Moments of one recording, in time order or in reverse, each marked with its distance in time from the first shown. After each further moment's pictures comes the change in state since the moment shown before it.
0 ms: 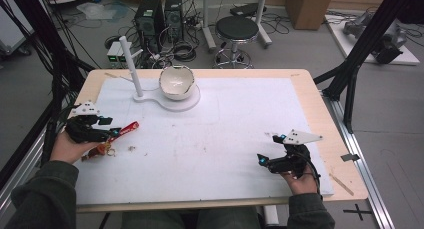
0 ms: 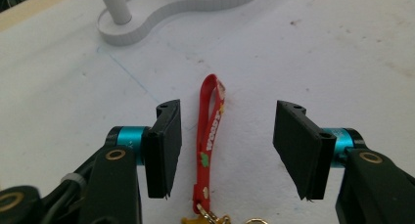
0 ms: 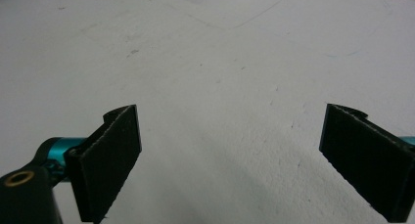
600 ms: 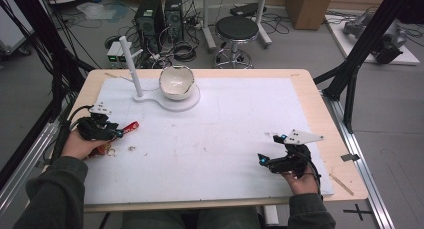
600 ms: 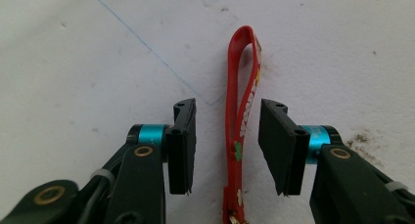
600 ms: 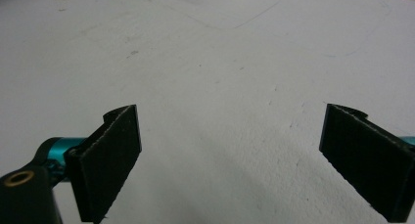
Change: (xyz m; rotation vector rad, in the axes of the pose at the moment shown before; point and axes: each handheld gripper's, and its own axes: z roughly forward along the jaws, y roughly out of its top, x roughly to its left) left arm 0.014 -0.009 0.039 0.162 -0.004 -0.014; right arm -0.002 -0.001 -0.001 -0.005 0.001 0.000
